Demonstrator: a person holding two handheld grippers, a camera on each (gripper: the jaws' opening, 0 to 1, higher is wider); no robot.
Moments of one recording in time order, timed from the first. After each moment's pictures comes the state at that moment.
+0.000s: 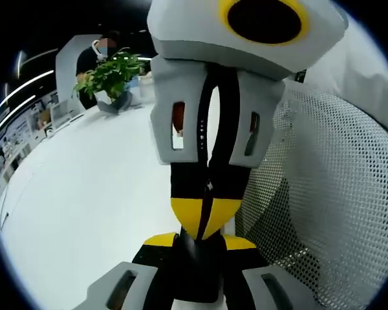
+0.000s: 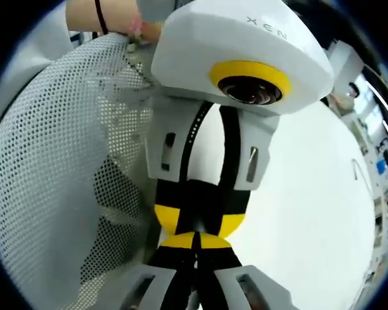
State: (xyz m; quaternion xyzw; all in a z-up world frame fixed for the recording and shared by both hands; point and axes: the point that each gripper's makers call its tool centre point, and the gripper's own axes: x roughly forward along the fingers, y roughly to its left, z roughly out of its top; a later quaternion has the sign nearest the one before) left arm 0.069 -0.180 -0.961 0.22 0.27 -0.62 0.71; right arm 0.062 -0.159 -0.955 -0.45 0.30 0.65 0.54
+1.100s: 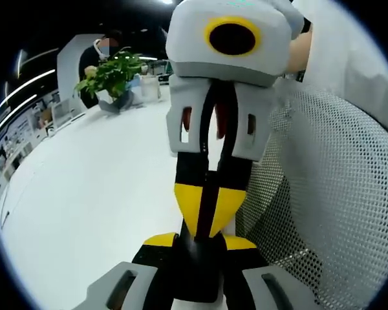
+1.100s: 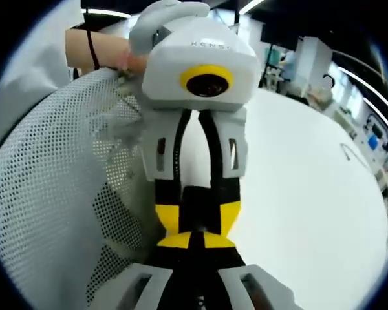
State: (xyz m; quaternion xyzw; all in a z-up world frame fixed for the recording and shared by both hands) left arm 0.069 -0.179 -0.960 0.22 0.27 -0.61 0.71; right arm 0.060 -0.166 -0.951 -0.33 0.27 0.66 0.62
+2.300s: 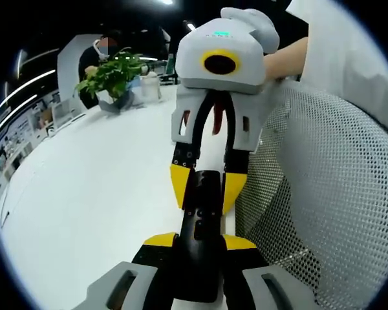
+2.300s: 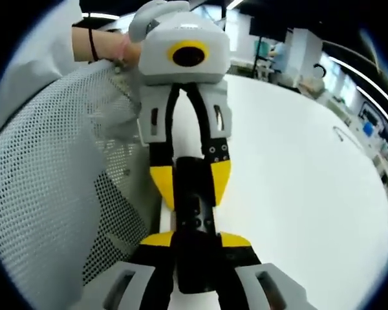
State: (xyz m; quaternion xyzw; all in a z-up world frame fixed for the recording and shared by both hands) left arm 0.070 -0.179 -0.959 0.22 0.27 -0.61 0.71; right arm 0.066 -0.194 -0.962 -0.31 0.30 0.64 0.63
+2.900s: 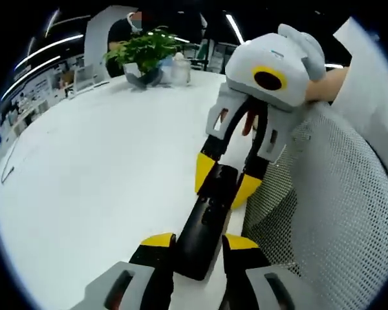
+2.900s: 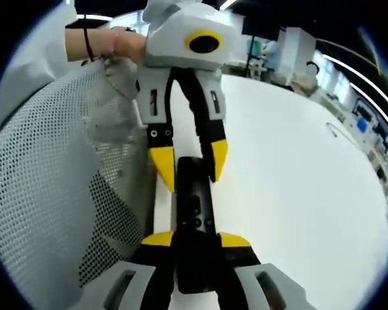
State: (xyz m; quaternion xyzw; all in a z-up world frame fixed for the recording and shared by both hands) left arm 0.085 -0.151 -0.945 0.17 0.37 -0.52 0.75; right arm 0.074 -0.197 -0.963 -0.31 0.30 0.62 0.65
